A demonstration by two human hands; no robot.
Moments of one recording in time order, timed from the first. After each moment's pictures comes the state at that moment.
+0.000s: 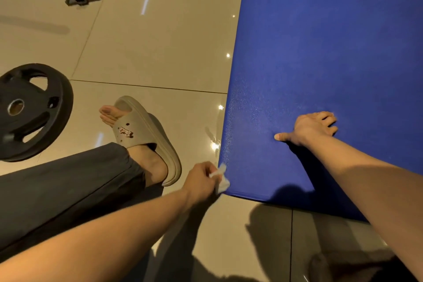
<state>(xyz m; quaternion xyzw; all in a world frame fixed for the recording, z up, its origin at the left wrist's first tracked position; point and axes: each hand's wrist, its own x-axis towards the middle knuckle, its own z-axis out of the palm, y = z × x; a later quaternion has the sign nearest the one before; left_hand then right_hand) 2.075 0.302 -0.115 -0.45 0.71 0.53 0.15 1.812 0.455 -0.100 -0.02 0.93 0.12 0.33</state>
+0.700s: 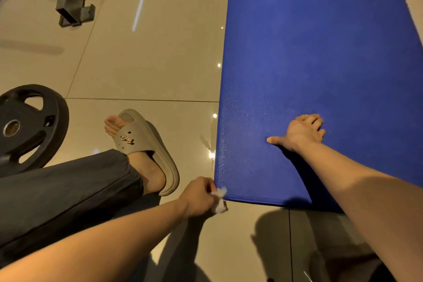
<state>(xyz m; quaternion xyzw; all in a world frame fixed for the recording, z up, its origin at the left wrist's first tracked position) 2.086 0.300 -0.101 -0.35 0.76 0.47 0.29 1.825 0.469 -0.093 -0.04 0.95 0.05 0.31</state>
